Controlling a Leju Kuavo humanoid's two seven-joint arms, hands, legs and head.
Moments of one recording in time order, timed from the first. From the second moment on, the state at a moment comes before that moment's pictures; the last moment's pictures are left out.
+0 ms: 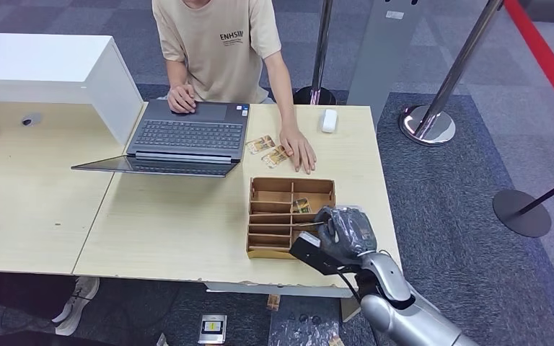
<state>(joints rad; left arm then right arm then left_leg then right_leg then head) -0.08 0.00 -0.50 -0.20 0.47 0.20 0.15 -0.36 -0.34 0.64 -1.16 0.86 -0.40 0.08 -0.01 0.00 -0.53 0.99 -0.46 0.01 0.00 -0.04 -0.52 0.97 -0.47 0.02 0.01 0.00</state>
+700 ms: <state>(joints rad) -0.09 0.00 -0.55 -0.20 0.47 0.18 0.11 -0.70 -0.31 0.49 -1.38 0.18 -0.23 -0.07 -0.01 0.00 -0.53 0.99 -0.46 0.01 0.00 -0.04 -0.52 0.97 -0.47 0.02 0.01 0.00</state>
